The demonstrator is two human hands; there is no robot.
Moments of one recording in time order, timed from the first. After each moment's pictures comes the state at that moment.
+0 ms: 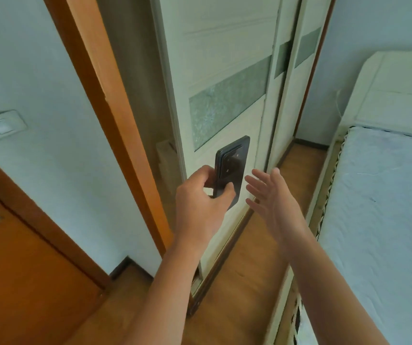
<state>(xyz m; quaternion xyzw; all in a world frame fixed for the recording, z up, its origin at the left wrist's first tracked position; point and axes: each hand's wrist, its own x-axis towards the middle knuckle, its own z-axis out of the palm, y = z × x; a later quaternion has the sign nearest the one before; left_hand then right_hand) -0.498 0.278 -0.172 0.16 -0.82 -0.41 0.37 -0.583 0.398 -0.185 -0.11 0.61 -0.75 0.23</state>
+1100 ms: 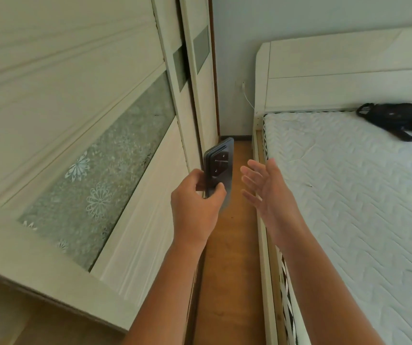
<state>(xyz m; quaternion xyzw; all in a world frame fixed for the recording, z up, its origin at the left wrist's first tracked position) -0.823 0.268 -0.191 0.04 -0.84 -0.47 0.27 -0.853 0.404 -0.193 0.03 0.63 -0.77 0.03</state>
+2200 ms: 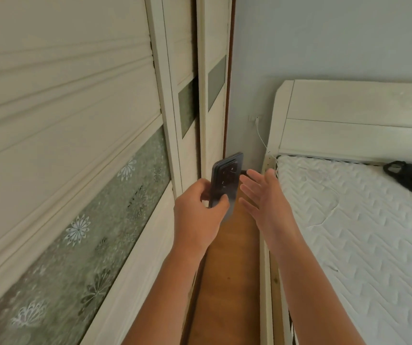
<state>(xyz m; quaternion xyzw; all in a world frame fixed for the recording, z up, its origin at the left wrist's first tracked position) -1.183 0.221 -0.193 0.03 -0.82 -0.50 0.28 -1.221 0.356 -0.181 0.01 0.62 -0.78 0.06</state>
